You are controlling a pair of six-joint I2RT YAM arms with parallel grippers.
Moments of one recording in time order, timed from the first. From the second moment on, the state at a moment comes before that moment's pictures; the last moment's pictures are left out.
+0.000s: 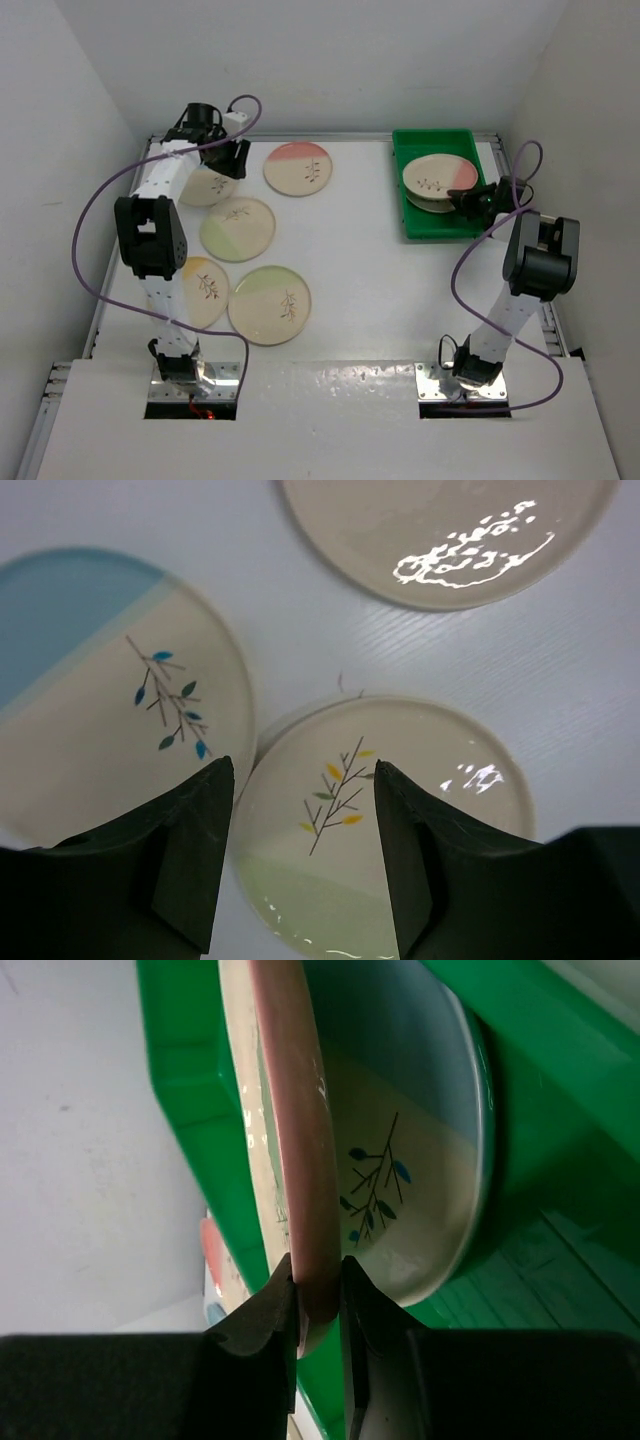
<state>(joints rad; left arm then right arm) -0.03 2.06 1.87 -0.68 0.31 0.36 -0.33 1.91 0.92 0.41 -0.38 1.13</state>
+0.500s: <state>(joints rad) 0.09 2.05 1.75 -0.68 0.24 0.36 -0.30 1.91 1.01 0.13 -0.30 0.96</state>
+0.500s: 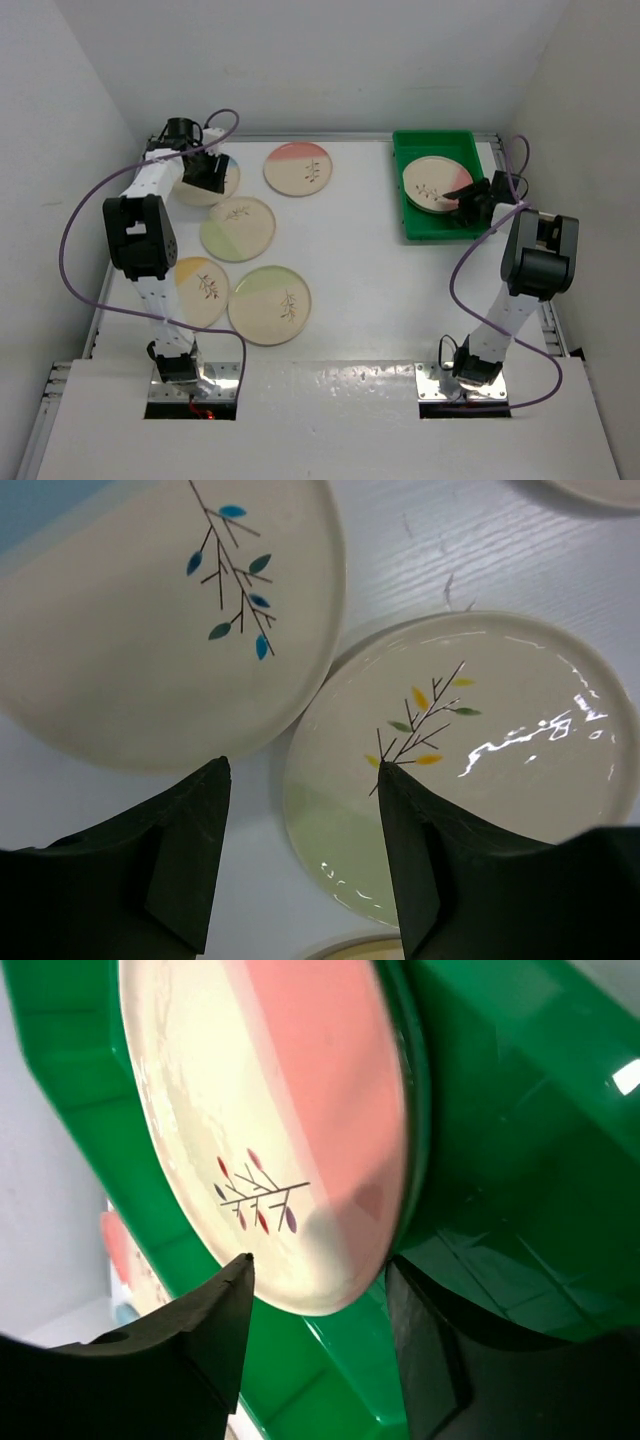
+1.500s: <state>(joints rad) 0.19 2.13 1.60 -0.71 0.30 0.35 -0.05 1.62 1.20 -0.32 0.07 0.53</state>
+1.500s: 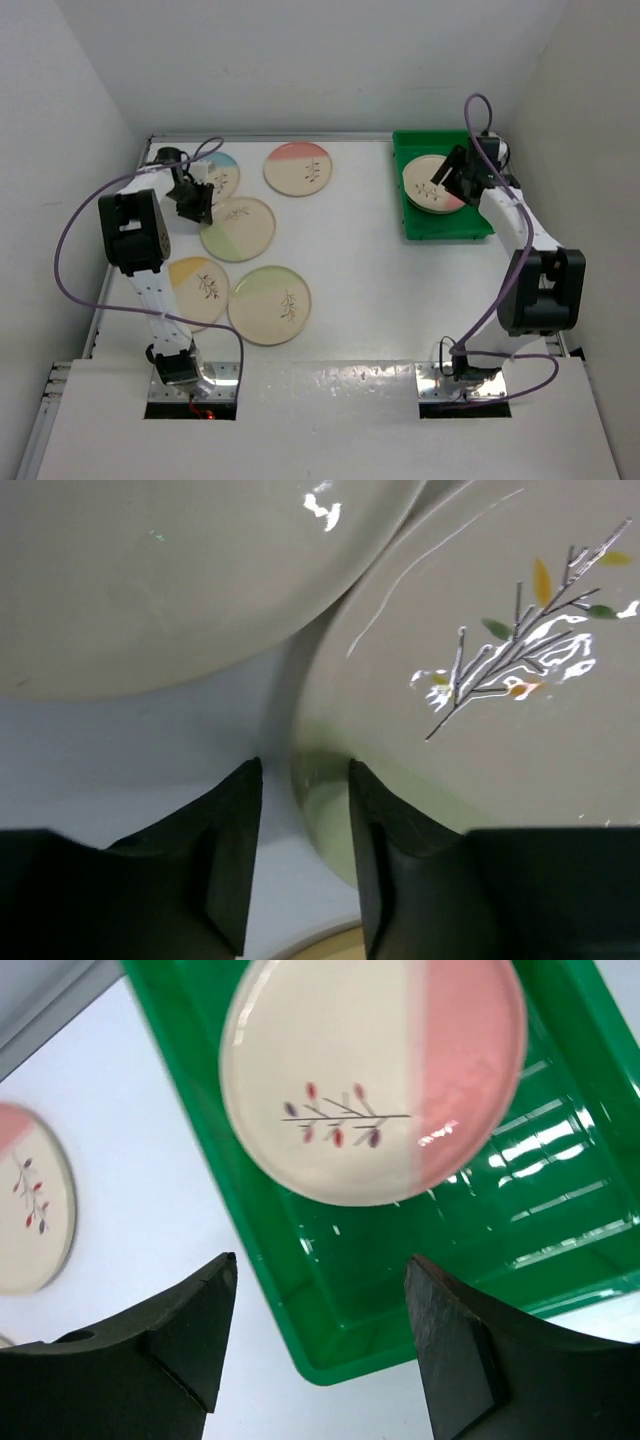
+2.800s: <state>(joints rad) -0.09 2.03 1.67 -0.72 0.49 0.45 0.41 2.36 1.51 0.04 -0.77 0.62</state>
